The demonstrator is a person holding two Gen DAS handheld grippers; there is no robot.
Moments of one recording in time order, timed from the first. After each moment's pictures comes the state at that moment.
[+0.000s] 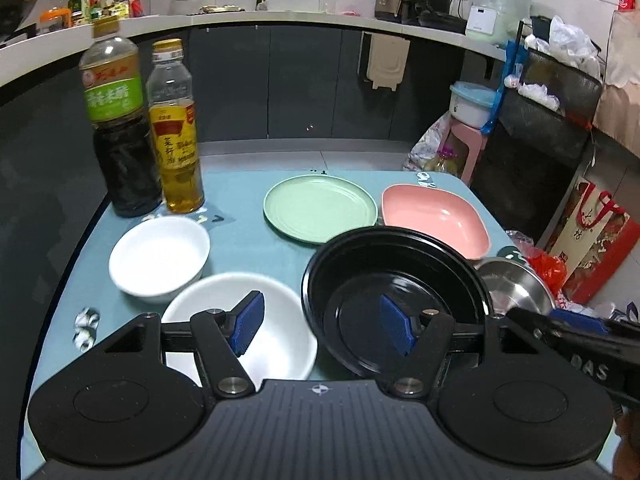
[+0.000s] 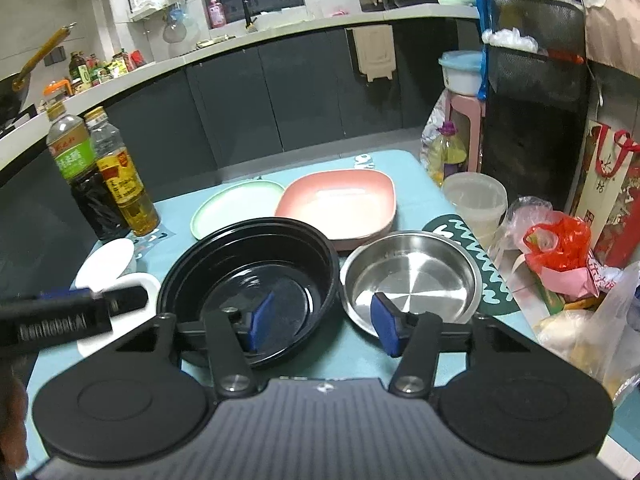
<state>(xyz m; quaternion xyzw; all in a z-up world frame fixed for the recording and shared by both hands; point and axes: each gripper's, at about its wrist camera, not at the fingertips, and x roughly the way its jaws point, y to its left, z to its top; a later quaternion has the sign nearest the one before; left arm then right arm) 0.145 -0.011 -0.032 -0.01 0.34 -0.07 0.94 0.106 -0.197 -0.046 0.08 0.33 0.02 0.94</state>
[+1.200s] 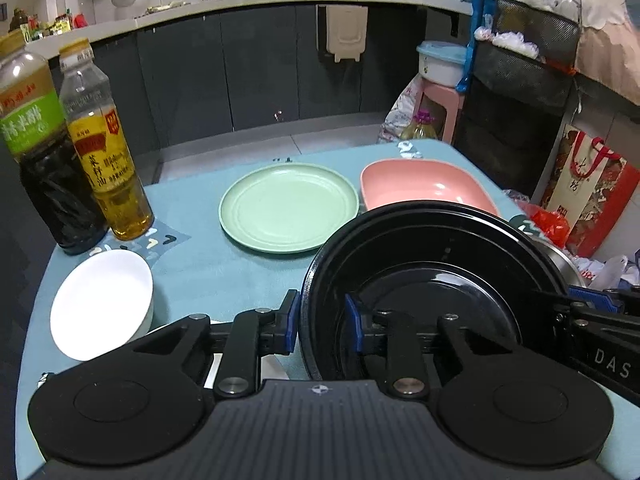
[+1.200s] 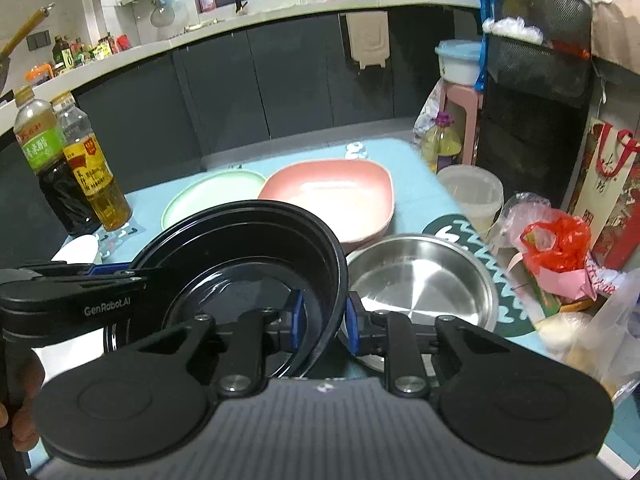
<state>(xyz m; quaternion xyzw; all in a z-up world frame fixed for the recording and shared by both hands) 0.195 -0.034 -0.057 0.05 0.36 -0.12 0.92 0.133 -0.197 -0.056 0.06 0.34 0.00 0.94</state>
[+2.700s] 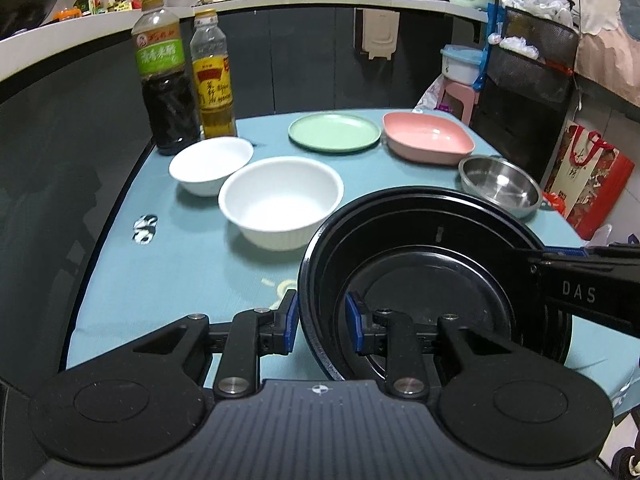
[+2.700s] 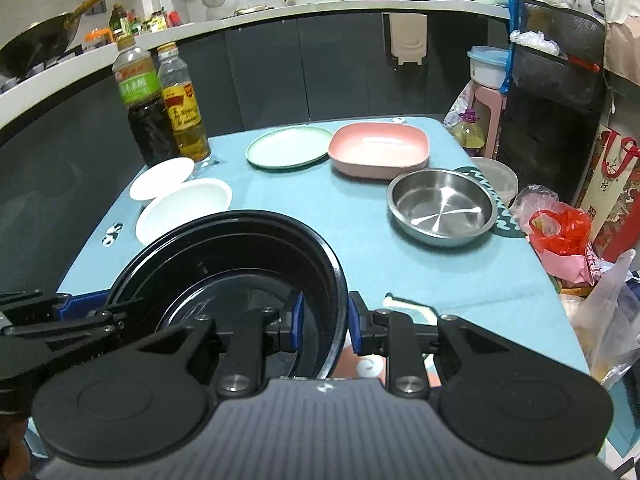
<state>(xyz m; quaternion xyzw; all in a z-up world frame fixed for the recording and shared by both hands) 0.015 0.026 -0.058 0.03 0.36 -0.07 0.93 0.025 -0.142 -0.054 0.03 0.36 0.05 0.93</state>
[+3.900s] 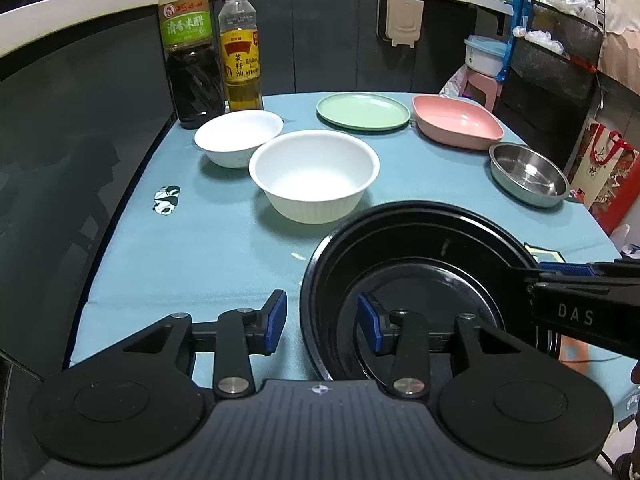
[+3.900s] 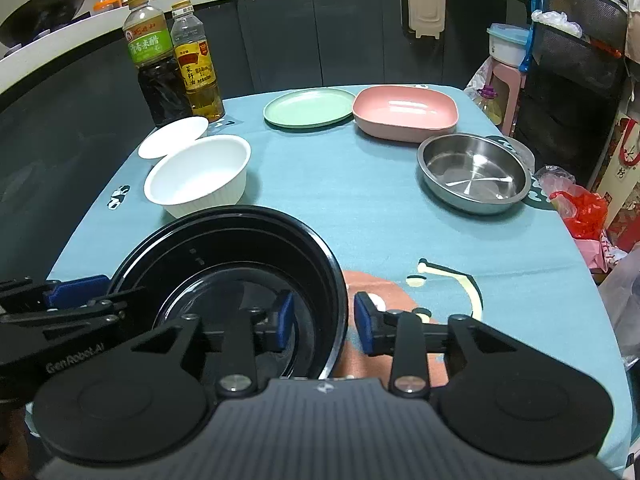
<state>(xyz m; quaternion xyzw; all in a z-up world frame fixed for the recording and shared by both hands) 0.018 0.042 -0.069 0.02 0.38 -0.04 0.92 0.032 -0.126 -0.071 0.02 0.39 0.06 0.92</state>
